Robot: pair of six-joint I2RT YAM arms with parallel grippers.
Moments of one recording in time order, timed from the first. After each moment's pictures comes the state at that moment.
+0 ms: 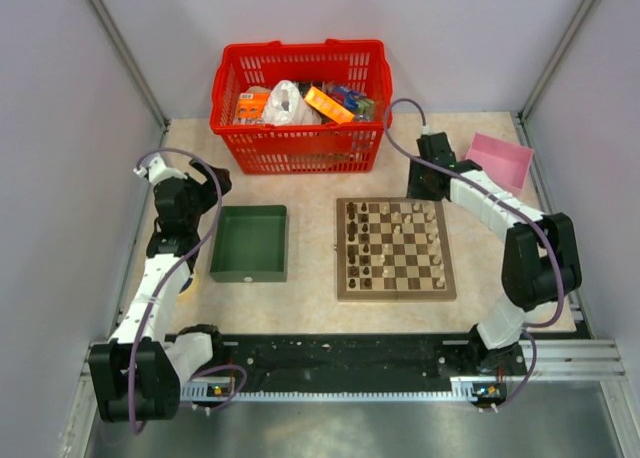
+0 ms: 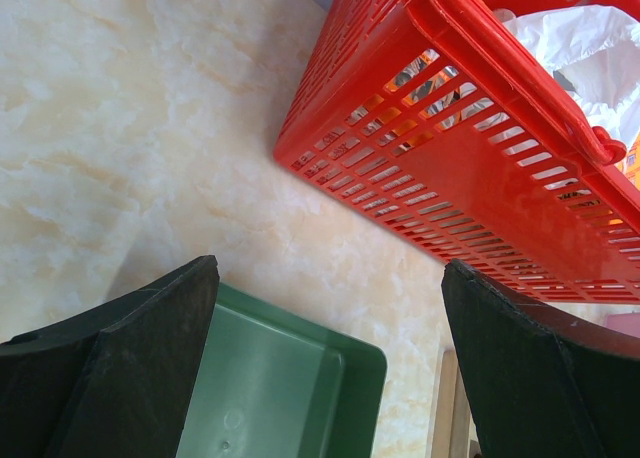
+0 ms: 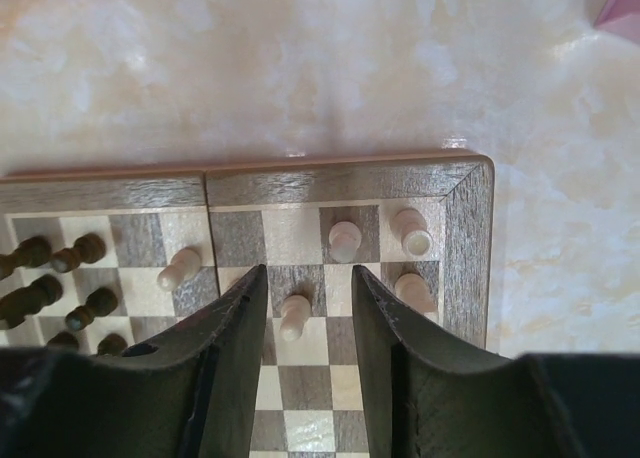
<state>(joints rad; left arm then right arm) 0.05 1.03 0.68 0.10 -0.02 -0.66 0.31 1.68 1.23 -0.49 0.15 0.36</state>
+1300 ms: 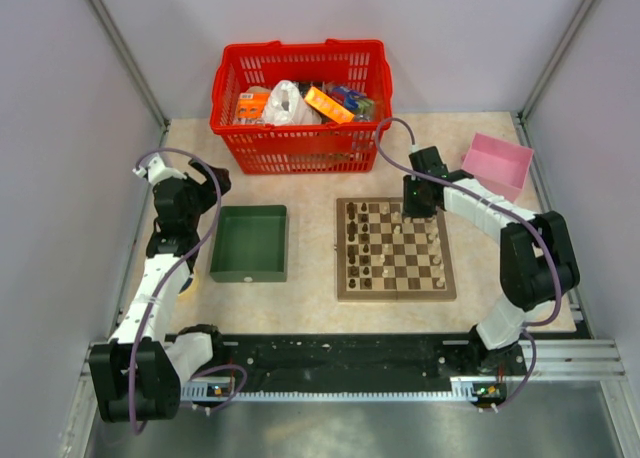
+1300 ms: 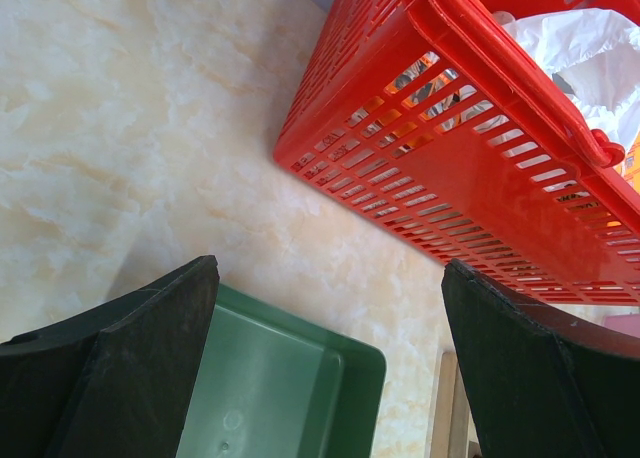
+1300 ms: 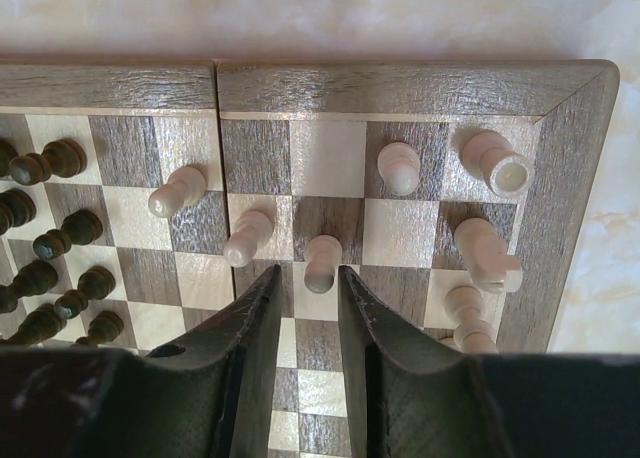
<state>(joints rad) 0.06 1.03 0.68 0.10 -0.02 -0.66 0.36 1.67 1.14 -0.51 0.06 0.37</state>
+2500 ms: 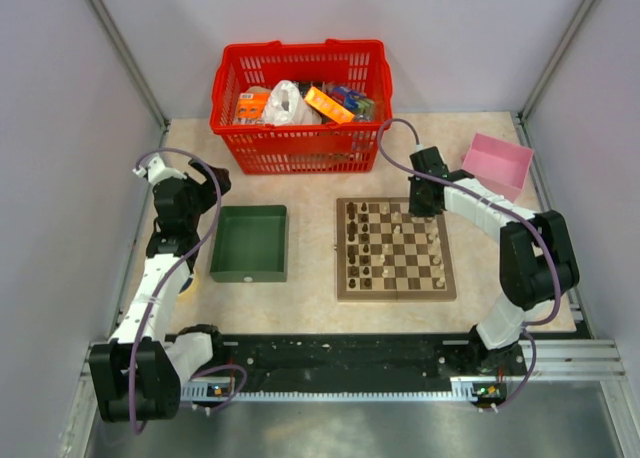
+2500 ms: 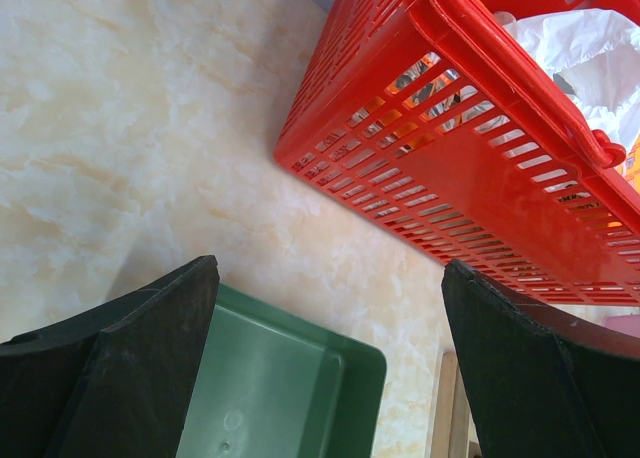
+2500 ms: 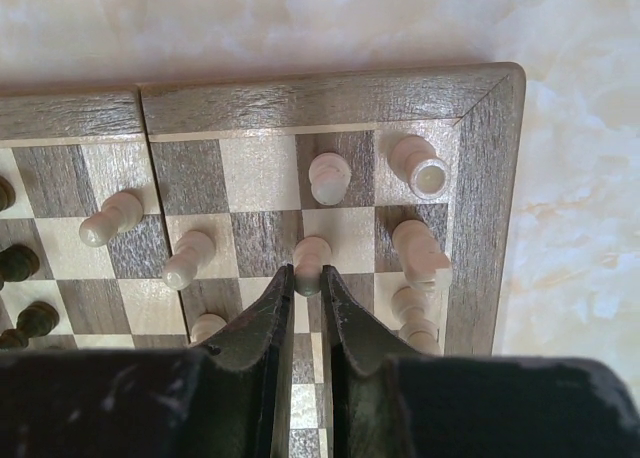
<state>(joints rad) 0.06 1.04 0.68 0.10 -0.02 -0.66 0.35 1.67 1.14 -0.52 0.16 0.37</state>
